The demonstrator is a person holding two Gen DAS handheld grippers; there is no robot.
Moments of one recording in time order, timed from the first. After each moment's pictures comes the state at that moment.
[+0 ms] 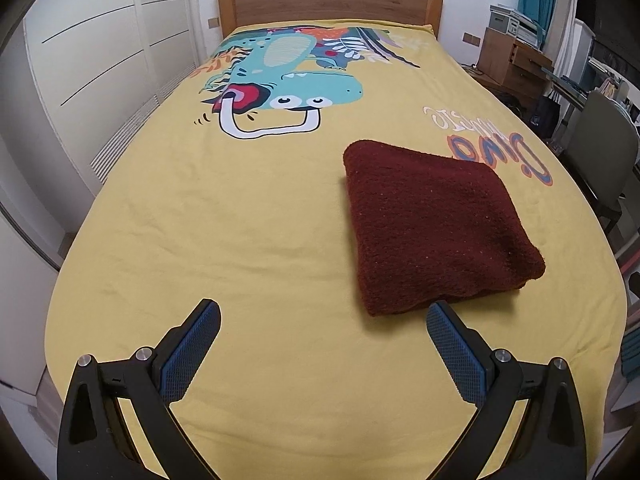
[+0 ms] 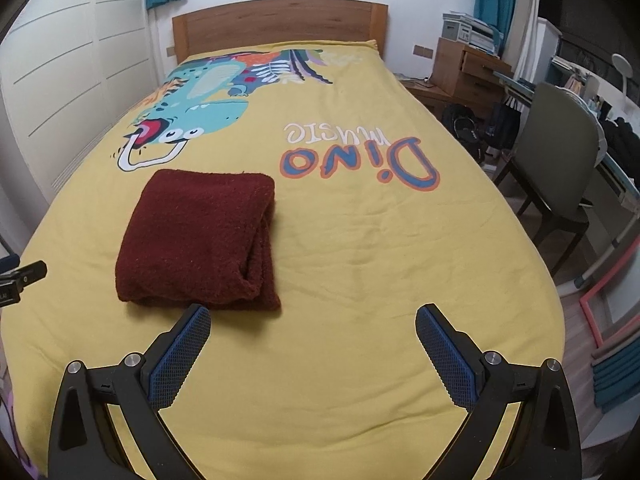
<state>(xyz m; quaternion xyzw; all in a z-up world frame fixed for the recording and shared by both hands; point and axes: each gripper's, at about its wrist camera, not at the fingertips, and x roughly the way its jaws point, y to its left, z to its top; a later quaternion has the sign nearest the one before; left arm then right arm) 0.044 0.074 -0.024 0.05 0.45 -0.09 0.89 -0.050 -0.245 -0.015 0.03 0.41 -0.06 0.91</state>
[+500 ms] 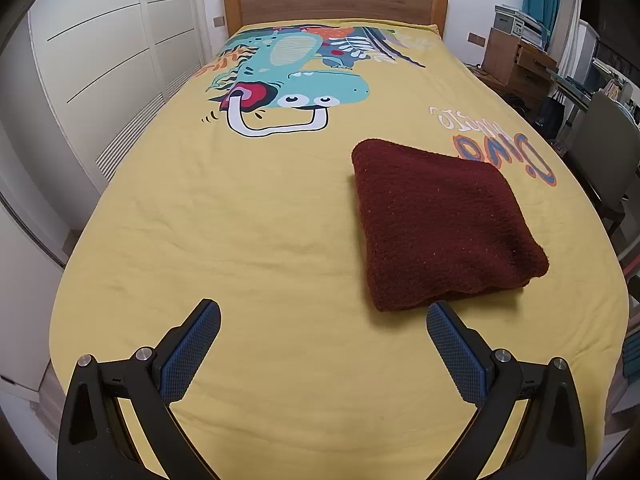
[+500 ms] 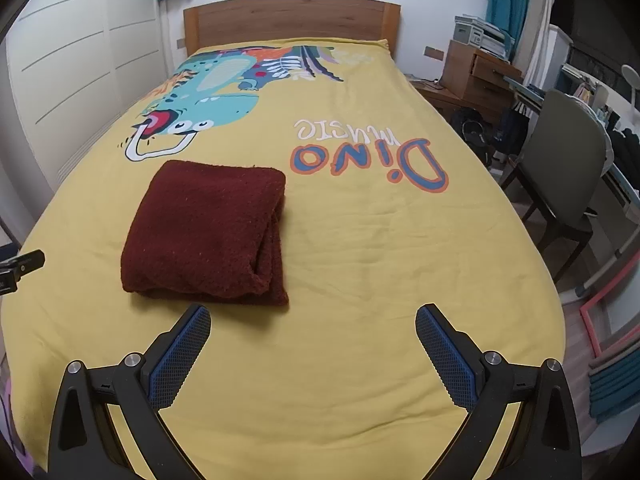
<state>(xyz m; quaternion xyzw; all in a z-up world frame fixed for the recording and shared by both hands) 0.044 0.081 -0.024 0.05 0.45 -0.09 0.89 -0.048 -0.237 -0.015 0.01 0.42 -0.05 0.91</state>
